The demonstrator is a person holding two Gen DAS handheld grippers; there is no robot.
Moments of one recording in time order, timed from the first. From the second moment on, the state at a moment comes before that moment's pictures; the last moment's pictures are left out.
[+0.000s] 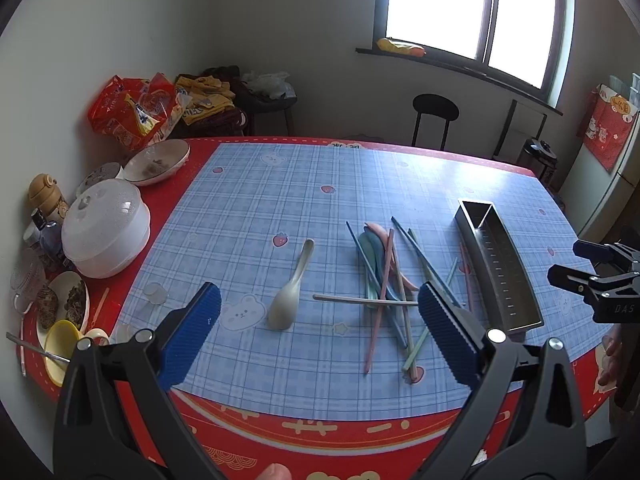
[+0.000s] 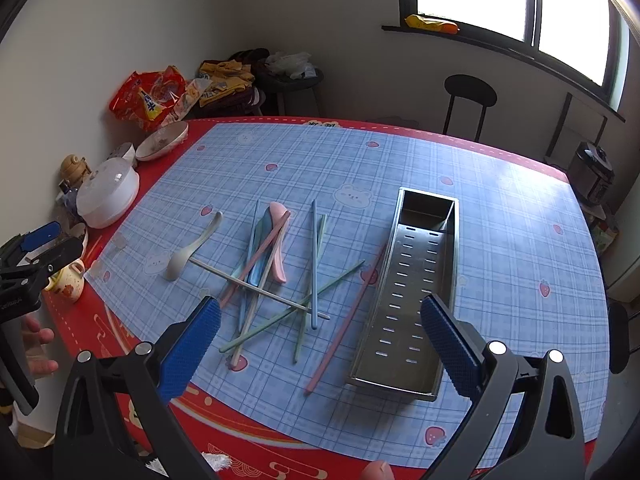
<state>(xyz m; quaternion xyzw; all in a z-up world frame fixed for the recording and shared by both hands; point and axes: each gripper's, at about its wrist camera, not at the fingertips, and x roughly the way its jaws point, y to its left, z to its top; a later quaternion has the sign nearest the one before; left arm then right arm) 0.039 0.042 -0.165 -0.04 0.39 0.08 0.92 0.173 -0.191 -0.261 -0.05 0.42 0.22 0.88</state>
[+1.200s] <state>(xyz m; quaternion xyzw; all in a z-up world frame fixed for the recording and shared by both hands) 0.143 0.129 -0.299 -0.06 0.50 -0.11 0.85 0.190 -0.119 -0.364 0.03 0.55 0.11 0.82</state>
